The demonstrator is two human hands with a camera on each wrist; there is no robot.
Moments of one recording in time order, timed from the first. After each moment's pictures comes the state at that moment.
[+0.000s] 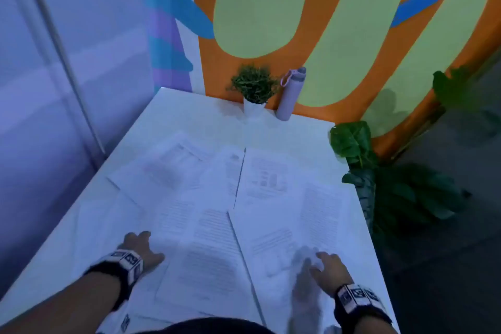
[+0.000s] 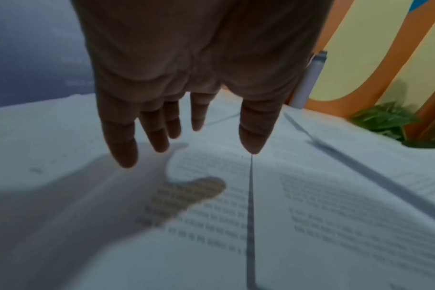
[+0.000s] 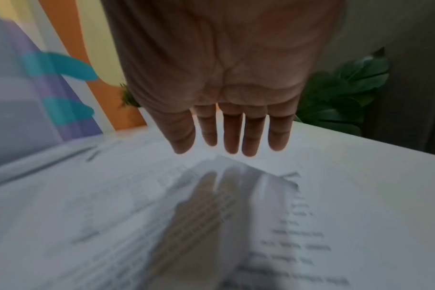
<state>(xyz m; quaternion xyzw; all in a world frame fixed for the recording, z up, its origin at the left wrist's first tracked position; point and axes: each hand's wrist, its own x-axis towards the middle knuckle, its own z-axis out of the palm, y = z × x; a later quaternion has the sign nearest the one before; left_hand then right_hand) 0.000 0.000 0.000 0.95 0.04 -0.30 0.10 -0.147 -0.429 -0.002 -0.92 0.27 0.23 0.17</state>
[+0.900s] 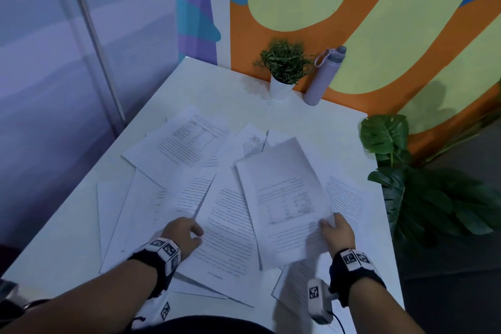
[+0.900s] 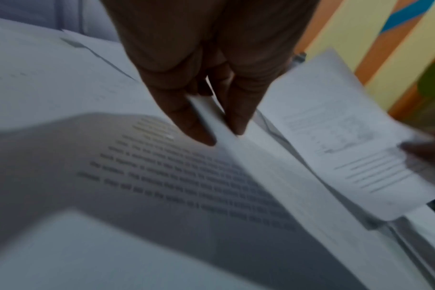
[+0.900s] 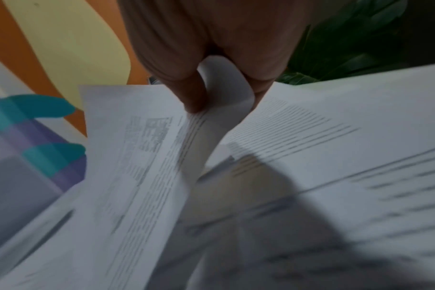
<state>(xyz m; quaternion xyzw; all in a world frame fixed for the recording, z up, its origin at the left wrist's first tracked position) -0.026 -0.051 -0.004 0.91 -0.01 -0.26 0.31 -0.063 -0.415 0.019 -0.86 0.35 0.03 0.36</state>
